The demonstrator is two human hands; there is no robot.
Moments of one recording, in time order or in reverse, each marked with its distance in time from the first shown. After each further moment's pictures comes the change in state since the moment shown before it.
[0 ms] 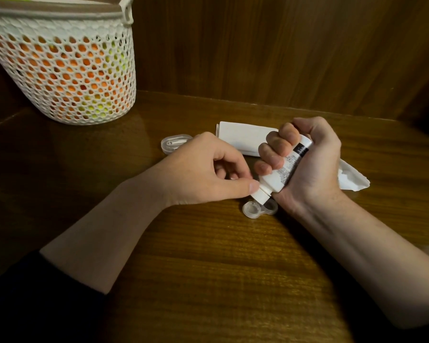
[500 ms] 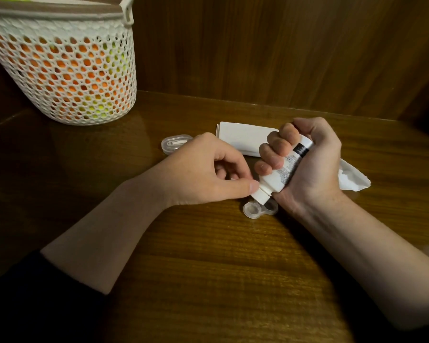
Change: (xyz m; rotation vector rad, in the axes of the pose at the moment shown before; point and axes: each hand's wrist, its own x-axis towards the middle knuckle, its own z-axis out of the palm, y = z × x) left_hand 0.000 -0.002 0.000 0.009 0.002 0.012; right_hand 0.002 0.001 -0.003 -0.014 -0.004 -0.007
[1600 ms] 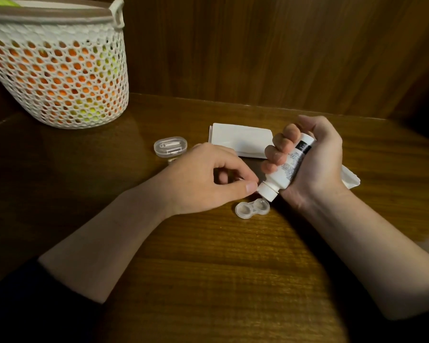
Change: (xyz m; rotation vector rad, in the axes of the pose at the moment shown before) left_hand 0.003 0.001 0.014 0.071 0.020 0.021; right_hand 0.003 -0.018 -0.014 -0.063 0.076 0.008
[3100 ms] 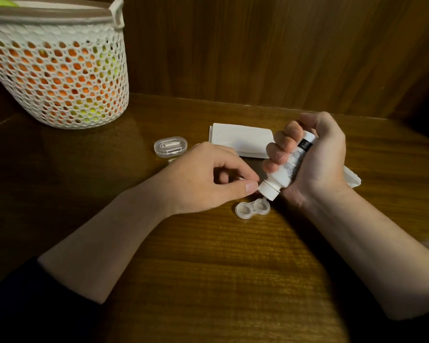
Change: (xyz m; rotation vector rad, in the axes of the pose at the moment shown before) left_hand 0.001 -0.001 -0.001 -0.004 -0.007 0.021; right_hand -0.002 -0.002 0.005 -0.047 0.022 -0.049
